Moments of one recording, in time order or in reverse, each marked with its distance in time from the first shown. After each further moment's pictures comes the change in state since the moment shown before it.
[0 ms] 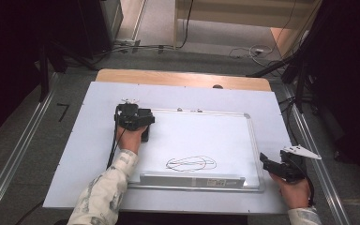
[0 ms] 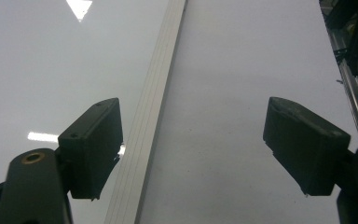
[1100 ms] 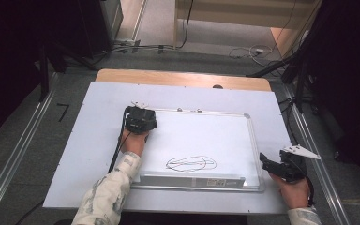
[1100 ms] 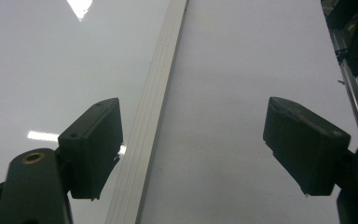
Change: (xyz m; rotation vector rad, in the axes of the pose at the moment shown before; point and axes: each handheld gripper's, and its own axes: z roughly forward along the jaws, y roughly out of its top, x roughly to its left) left arm -0.017 -0.010 0.005 0.013 -0.049 0.147; right arm 0.001 0.000 0.001 0.002 -0.001 -0.005
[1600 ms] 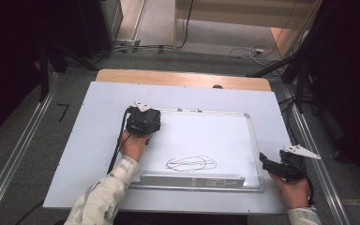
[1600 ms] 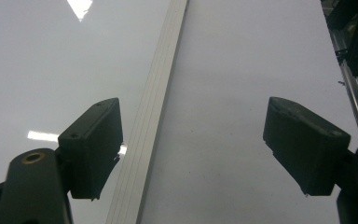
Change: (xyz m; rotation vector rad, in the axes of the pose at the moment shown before) left arm -0.014 0.003 -0.036 -0.055 -0.095 0.071; right arm 0.001 0.000 0.000 -0.001 0.001 -0.001
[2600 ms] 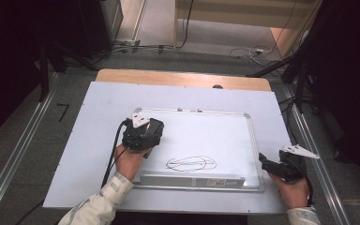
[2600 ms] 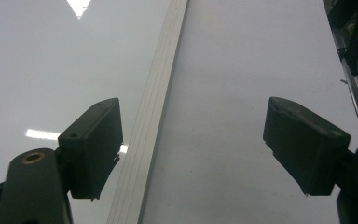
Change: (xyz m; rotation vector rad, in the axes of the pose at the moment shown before) left arm -0.013 -0.026 -0.048 -0.061 -0.126 0.019; right arm 0.002 0.000 0.001 0.009 -0.004 -0.003
